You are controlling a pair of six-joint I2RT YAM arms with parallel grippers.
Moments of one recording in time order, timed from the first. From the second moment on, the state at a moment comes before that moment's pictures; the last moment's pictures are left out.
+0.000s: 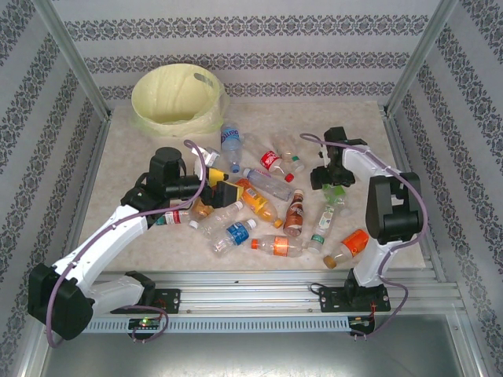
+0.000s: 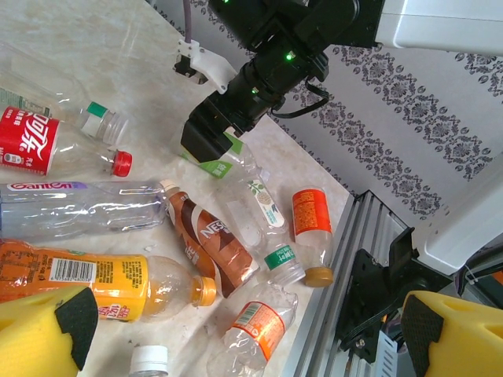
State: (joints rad) left arm -0.43 1.13 0.89 -0.18 0.72 -0.28; right arm 0.09 1.83 1.28 -0.83 0.06 -0.01
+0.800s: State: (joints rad) left arm -0.43 1.14 0.89 -0.19 0.70 -0.28; right arm 0.05 1.95 1.38 -0.75 0.15 -0.05
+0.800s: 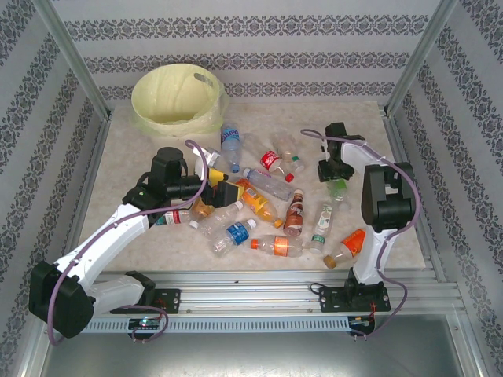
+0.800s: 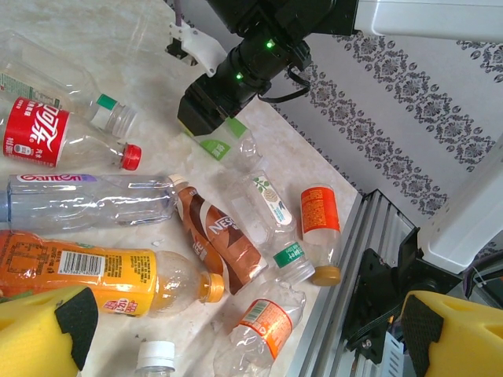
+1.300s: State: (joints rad) left arm -0.45 1.15 0.90 -0.20 0.63 -0.32; right arm 0.09 1.71 1.43 -0.75 0.18 0.04
